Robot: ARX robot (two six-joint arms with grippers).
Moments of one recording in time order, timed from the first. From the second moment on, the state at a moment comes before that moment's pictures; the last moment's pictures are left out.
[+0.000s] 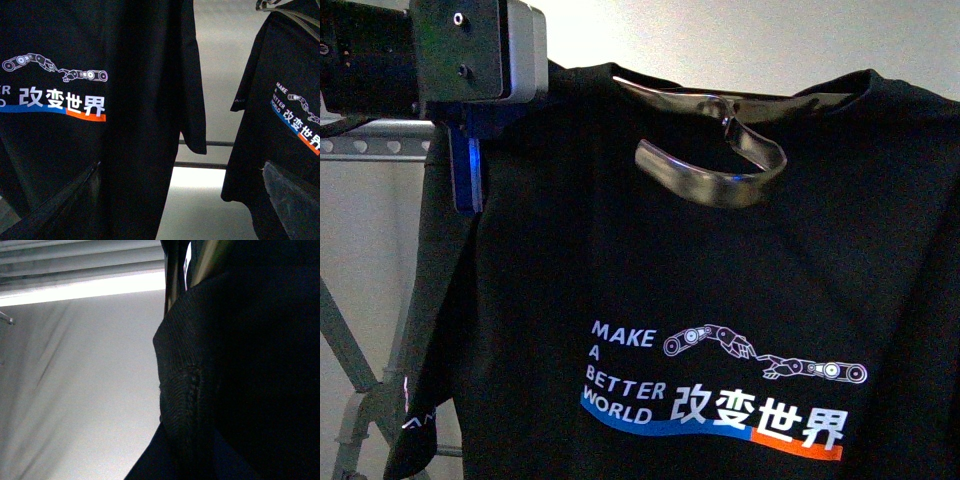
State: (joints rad) left arm -0.09 1.60 1.30 0.52 0.85 1.64; right arm -0.06 0.04 0.03 -0.07 -0.16 -0.02
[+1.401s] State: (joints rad) left arm -0.09 1.61 1.30 0.52 0.85 1.64; right arm 0.03 1.41 1.22 0.06 -0.48 -1.50
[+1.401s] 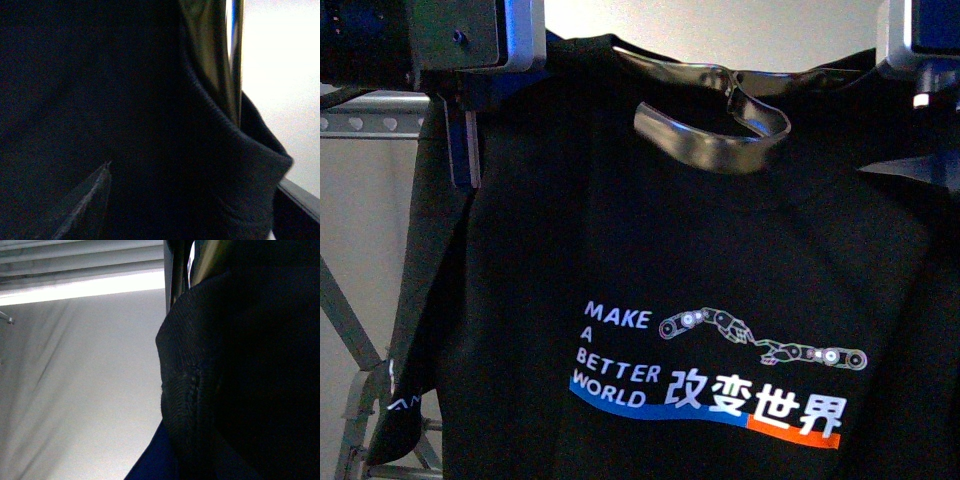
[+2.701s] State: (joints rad) left arm -0.09 1.61 1.30 0.52 0.84 1.64; right arm -0.29 1.40 1.07 -0.33 -0.59 -1.17
